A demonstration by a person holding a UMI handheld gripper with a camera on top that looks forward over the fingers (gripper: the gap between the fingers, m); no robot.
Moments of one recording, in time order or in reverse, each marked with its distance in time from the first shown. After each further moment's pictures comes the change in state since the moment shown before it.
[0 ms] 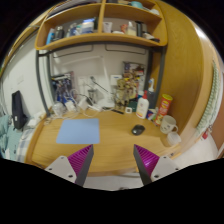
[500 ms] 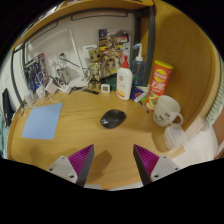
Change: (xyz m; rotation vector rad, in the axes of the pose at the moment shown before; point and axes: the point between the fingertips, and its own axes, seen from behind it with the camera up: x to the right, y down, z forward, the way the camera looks) arm 0.149 0.063 0.179 -0.190 0.013 0.035
